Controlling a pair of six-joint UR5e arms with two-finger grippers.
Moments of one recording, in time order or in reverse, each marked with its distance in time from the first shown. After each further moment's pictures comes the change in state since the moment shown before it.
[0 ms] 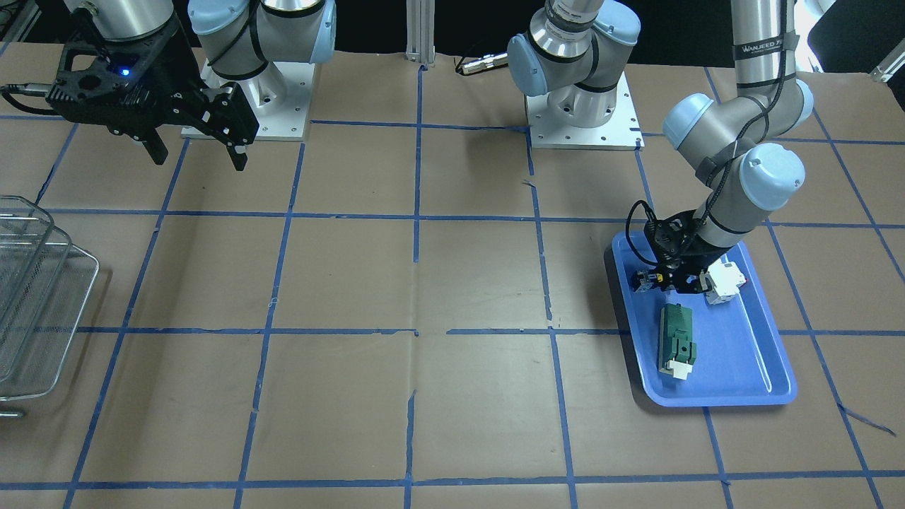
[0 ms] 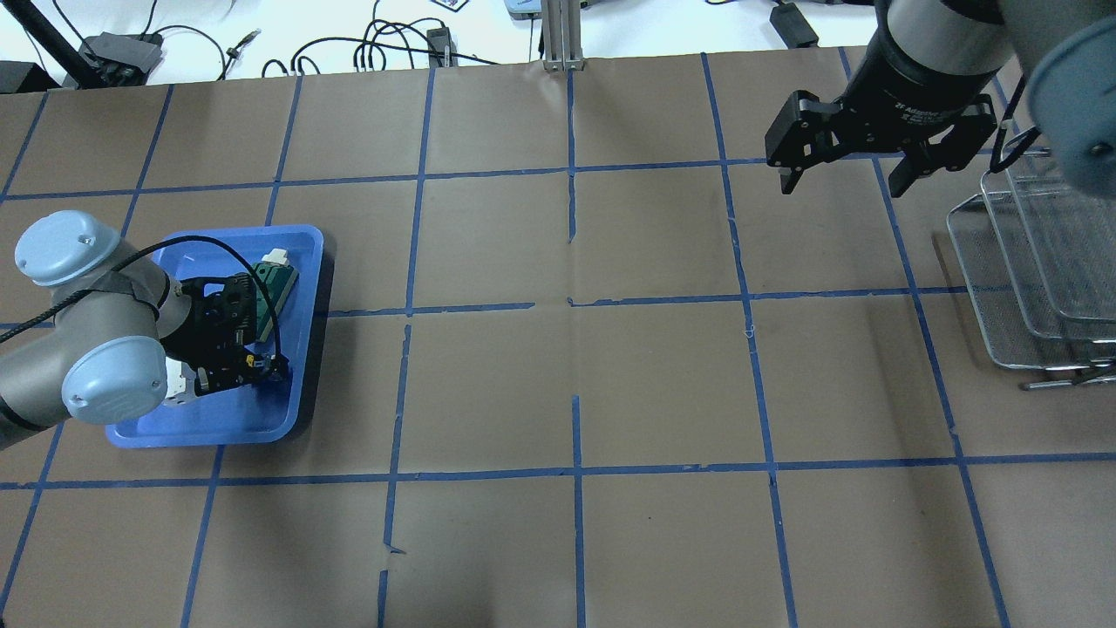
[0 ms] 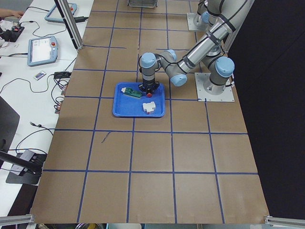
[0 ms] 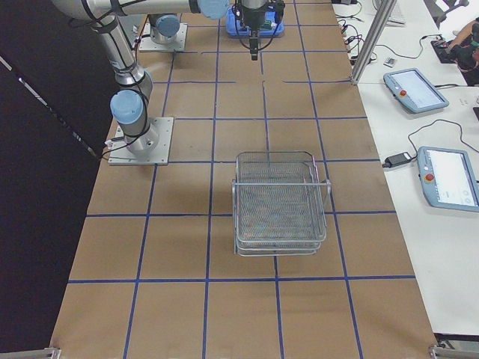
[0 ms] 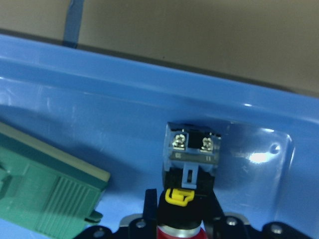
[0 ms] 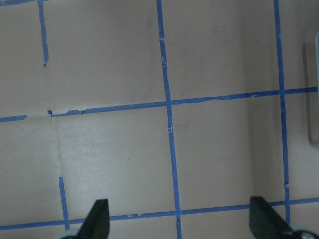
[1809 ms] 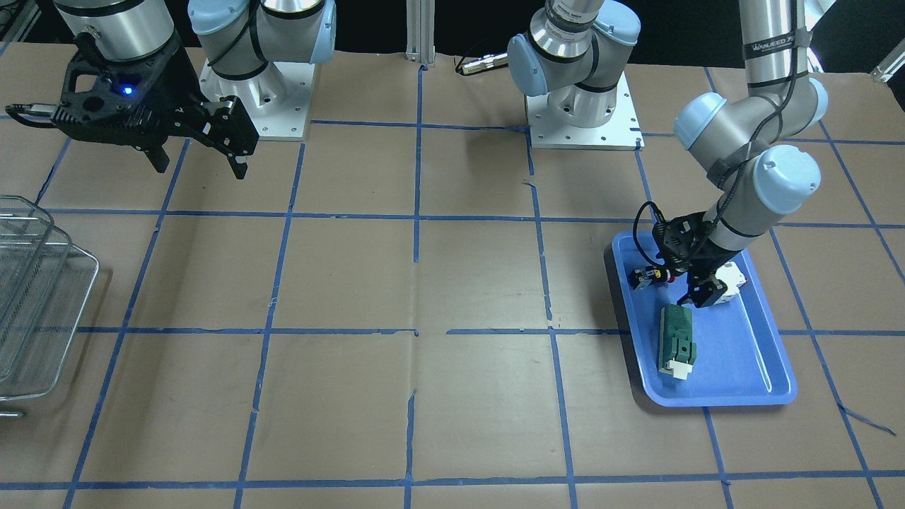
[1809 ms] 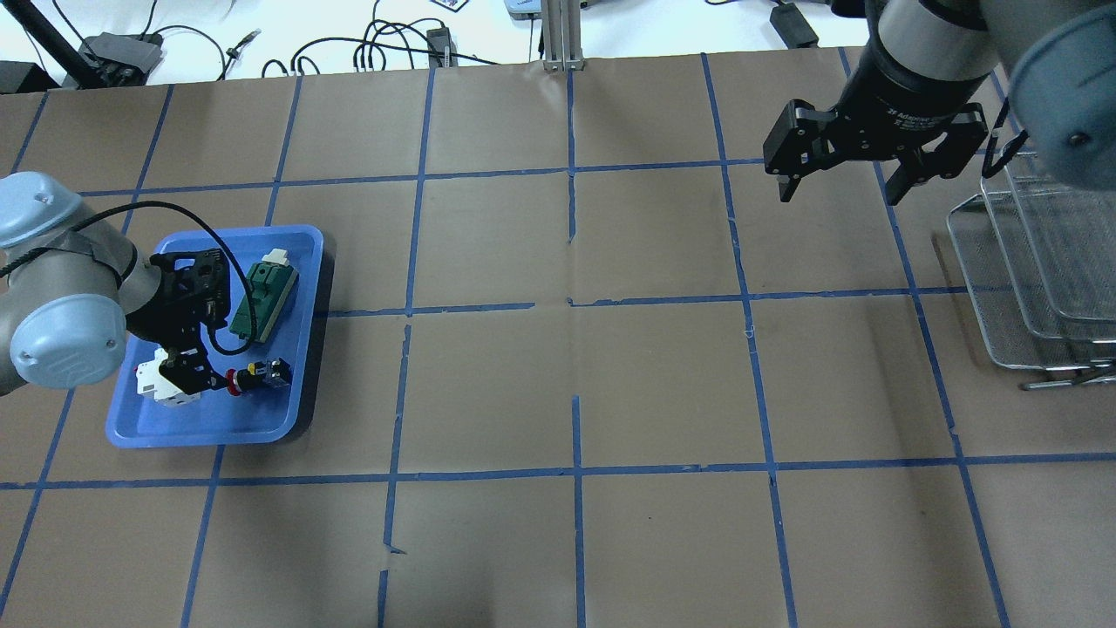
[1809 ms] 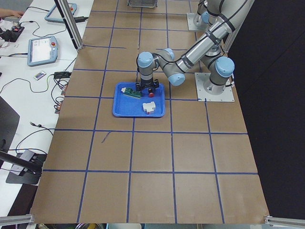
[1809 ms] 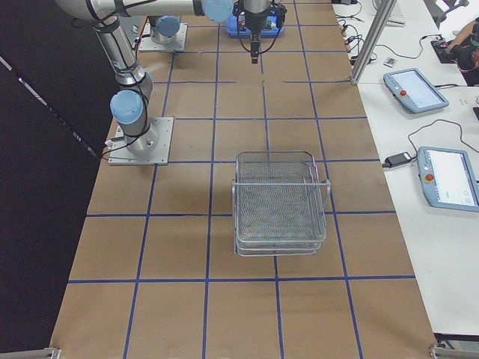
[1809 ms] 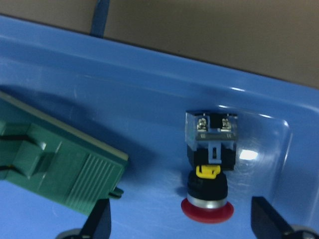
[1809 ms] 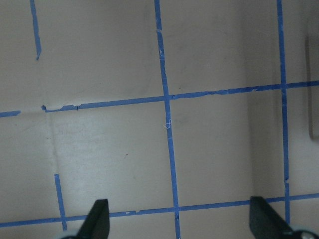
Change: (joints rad) left arm -0.001 -0.021 0.021 -0.022 0.001 0.001; right arm 0.000 0.023 -0.002 0.016 -0.002 -0.001
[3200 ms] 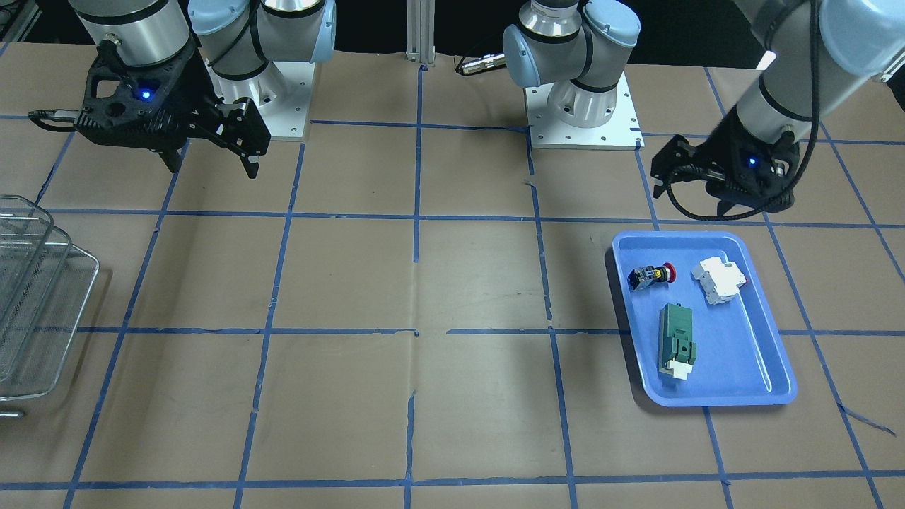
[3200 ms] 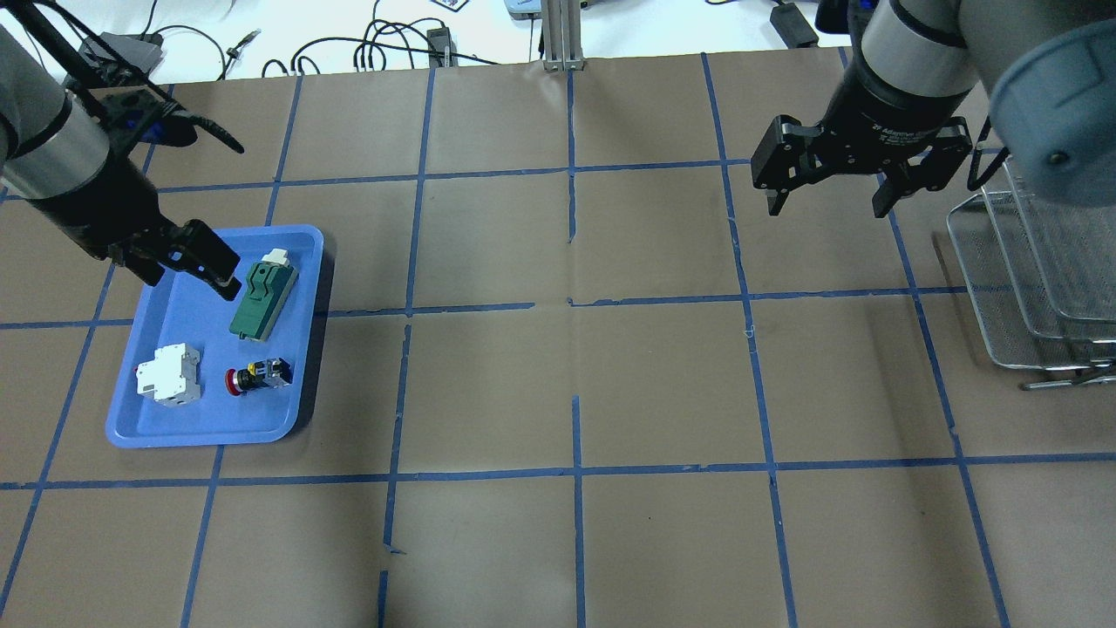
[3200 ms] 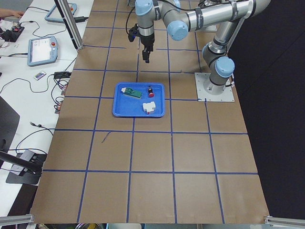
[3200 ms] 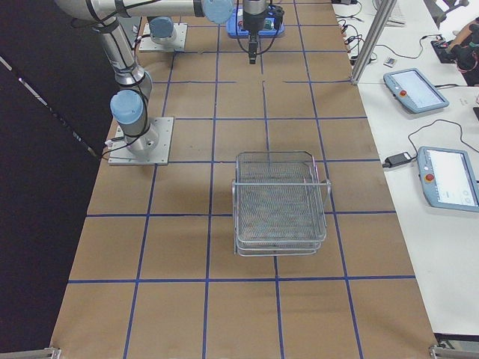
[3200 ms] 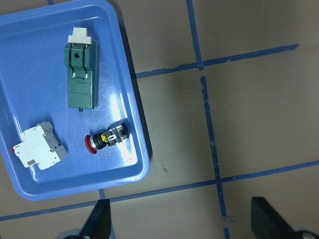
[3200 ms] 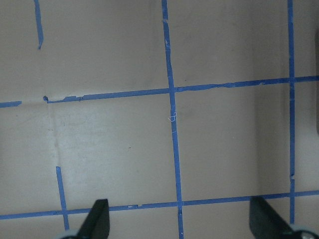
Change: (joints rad) left arm -0.105 0.258 0.341 -0.654 0.003 -1.129; right arm 0.017 -0.002 0.020 0.001 0.004 0.002
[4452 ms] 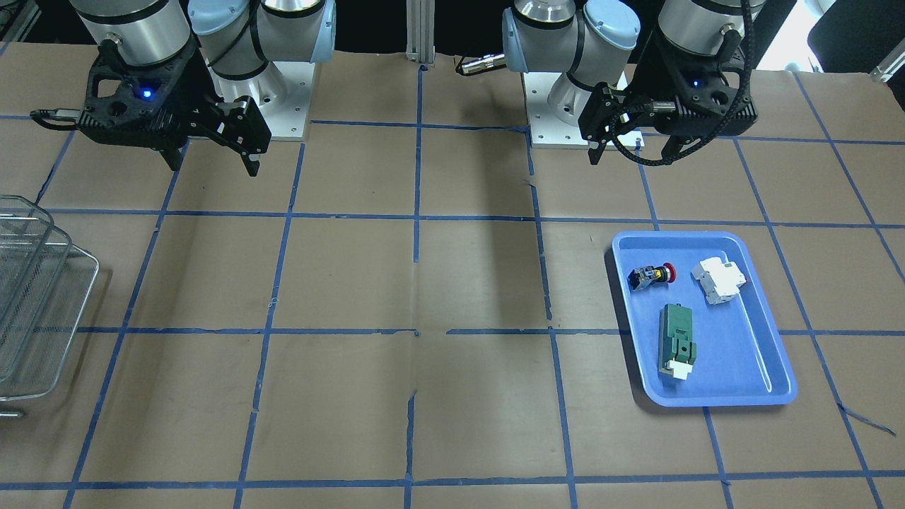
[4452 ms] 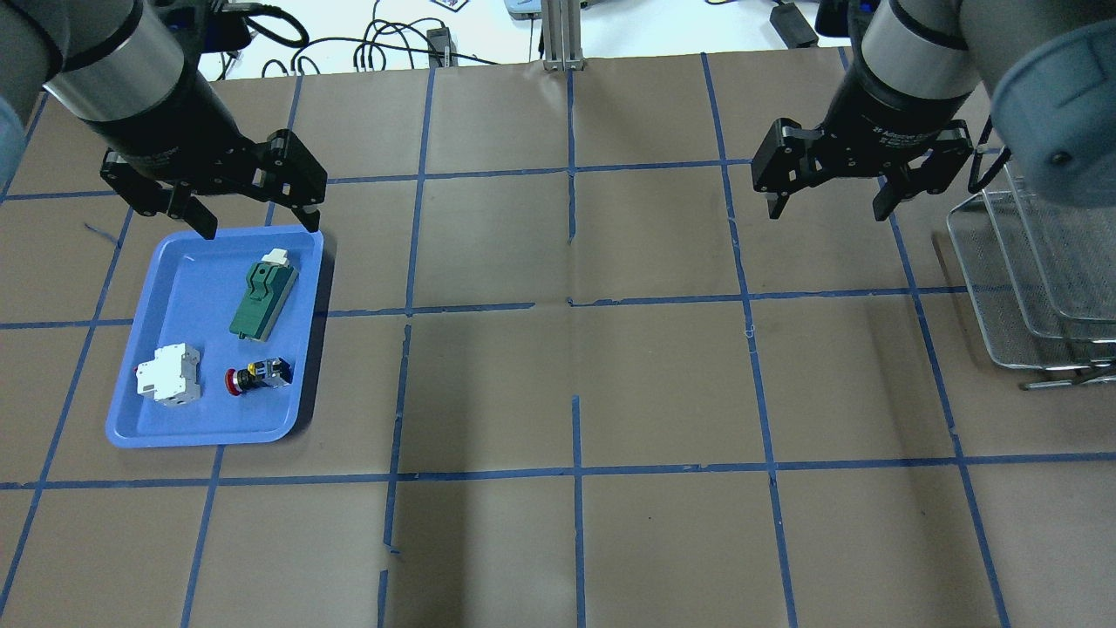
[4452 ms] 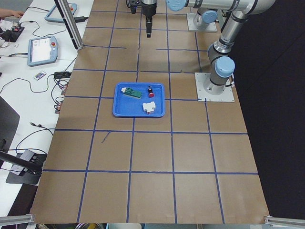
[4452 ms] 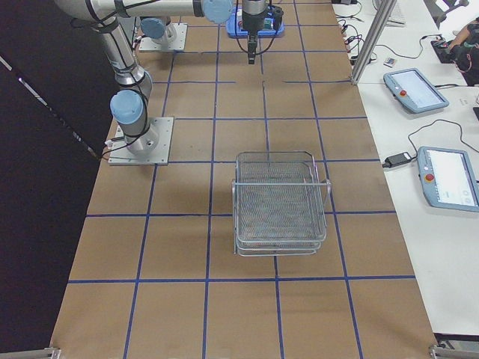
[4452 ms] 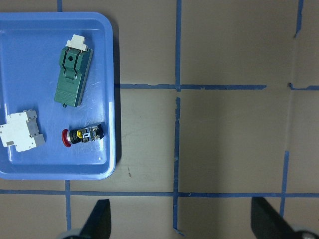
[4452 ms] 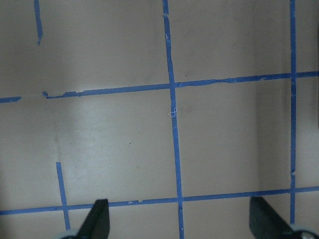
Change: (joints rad) left arm -0.305 0.028 0.234 -0.159 0.000 -0.671; right arm 0.000 -0.003 0.002 0.007 -0.001 -0.001
